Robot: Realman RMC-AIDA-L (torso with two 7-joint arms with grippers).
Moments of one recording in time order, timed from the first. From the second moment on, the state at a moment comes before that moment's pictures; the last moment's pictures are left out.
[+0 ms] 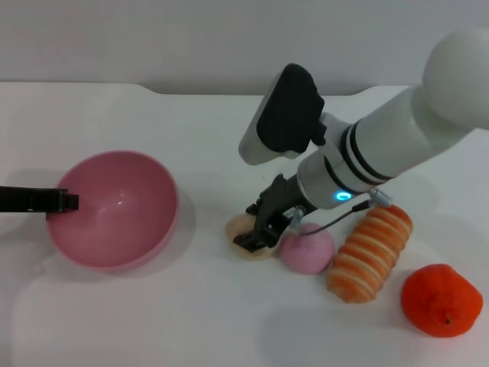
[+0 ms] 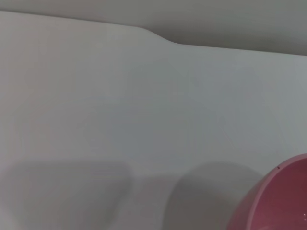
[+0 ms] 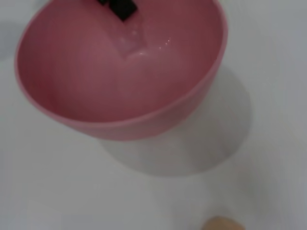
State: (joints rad) left arm -0.24 -2.06 1.19 1.36 2.39 1.24 -2.68; right arm 0.85 2.08 -1.83 -0.86 -2.20 -0.99 2.35
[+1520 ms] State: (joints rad) left arm -0.45 -2.06 1.31 1.23 2.41 1.24 -2.72; right arm 0.80 2.08 -1.74 -1.24 -2.08 -1.11 2.08
